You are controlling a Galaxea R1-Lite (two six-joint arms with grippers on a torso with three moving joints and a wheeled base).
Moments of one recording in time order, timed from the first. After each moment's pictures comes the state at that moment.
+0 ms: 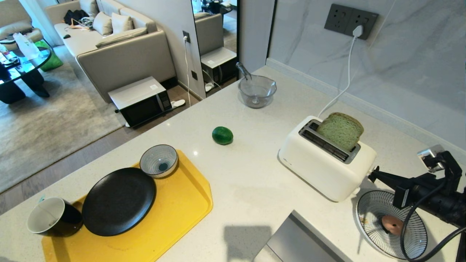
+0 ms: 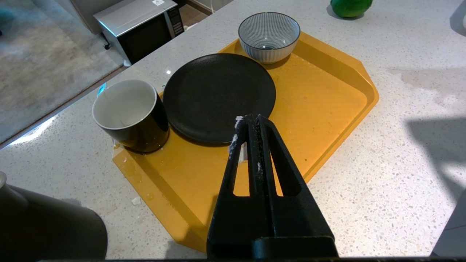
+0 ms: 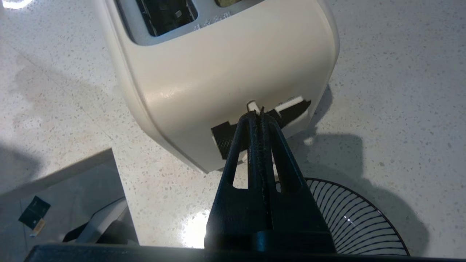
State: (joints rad) left arm 0.00 0.00 0.00 -0.05 0.00 0.06; right arm -0.18 1.70 -0.30 -1.12 0.47 -0.14
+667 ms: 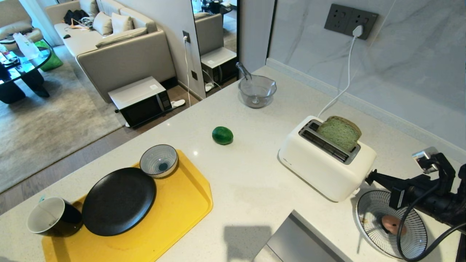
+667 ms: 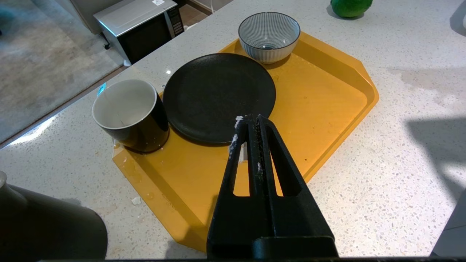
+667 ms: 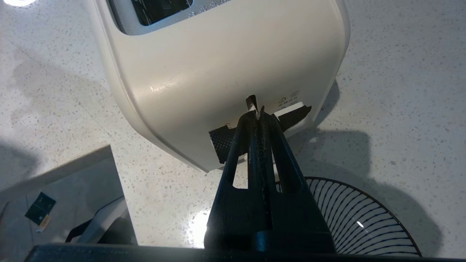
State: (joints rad) left arm 0.00 0.00 0.00 -0.05 0.00 0.06; right arm -0.17 1.74 -0.31 -1.12 0.48 -0.15
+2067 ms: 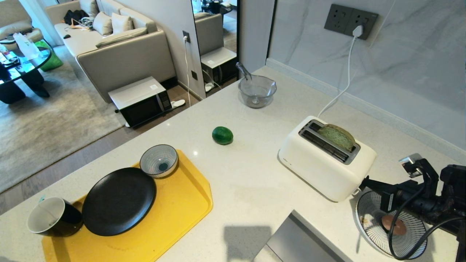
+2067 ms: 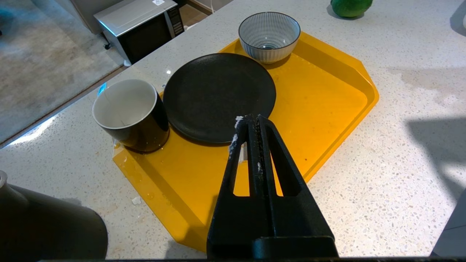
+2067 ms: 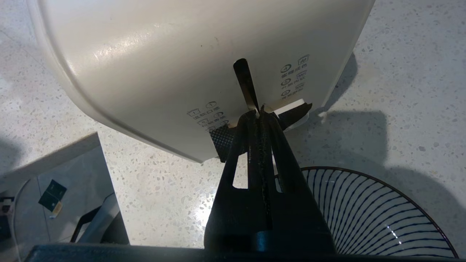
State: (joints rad) left arm 0.00 0.00 0.00 -0.05 0.00 0.06; right arm -0.17 1.86 -0.33 -1.12 0.49 -0.15
